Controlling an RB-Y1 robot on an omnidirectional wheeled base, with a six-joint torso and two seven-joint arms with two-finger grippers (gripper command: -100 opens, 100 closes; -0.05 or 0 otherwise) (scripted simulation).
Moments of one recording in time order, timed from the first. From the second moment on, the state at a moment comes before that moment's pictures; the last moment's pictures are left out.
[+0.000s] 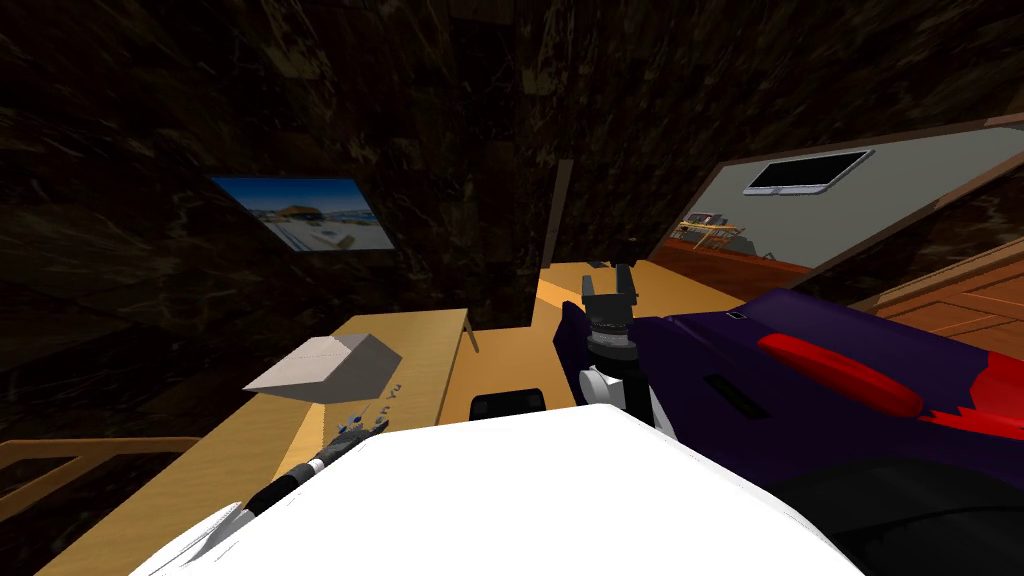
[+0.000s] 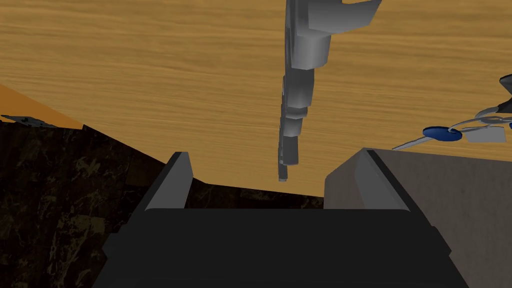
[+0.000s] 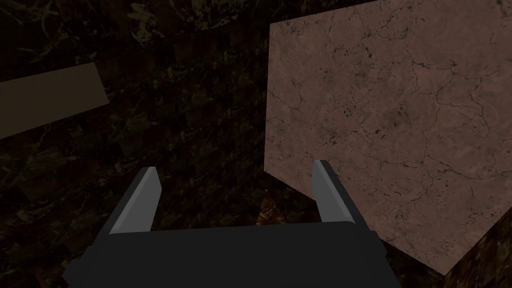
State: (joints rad) left arm 0.25 0.66 0.24 -0.54 -1.05 -0.86 -0.24; right arm 0.54 -0.04 0.05 -2.36 0.01 -0.51 -0.11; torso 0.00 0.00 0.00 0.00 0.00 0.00
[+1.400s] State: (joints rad) left arm 0.29 0.71 0.23 -0.52 -1.09 -0.85 -0.20; right arm 0.54 -0.04 0.05 -2.36 0.01 -0.51 -0.11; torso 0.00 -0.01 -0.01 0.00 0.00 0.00
